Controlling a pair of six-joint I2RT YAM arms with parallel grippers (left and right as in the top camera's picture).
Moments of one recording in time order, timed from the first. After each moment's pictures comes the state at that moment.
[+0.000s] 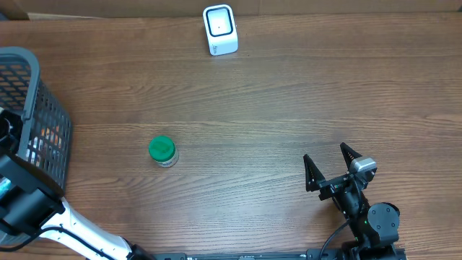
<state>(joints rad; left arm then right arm) 0.77 2.13 1.93 -1.32 -0.04 -0.44 0.15 0.01 0.03 -0.06 -0.20 0.16</state>
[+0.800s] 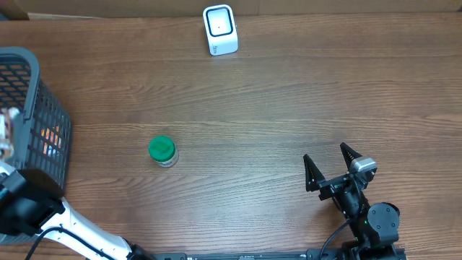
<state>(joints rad) 0.77 2.13 2.55 -1.69 0.05 -0.44 0.15 0.01 0.03 -0.06 -0.20 0.16</state>
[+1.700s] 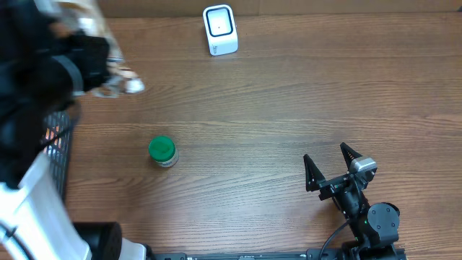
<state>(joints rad) -0.05 1.67 2.67 -1.69 0.13 -0.47 0.15 0.01 0.03 -0.07 -0.20 0.16</state>
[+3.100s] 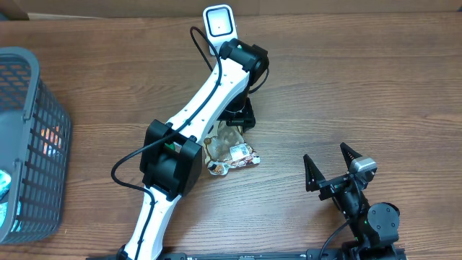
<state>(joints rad) -0.57 2.33 2.21 -1.69 -0.03 -0.68 0.15 0.01 0.03 -0.06 -0.20 0.16</state>
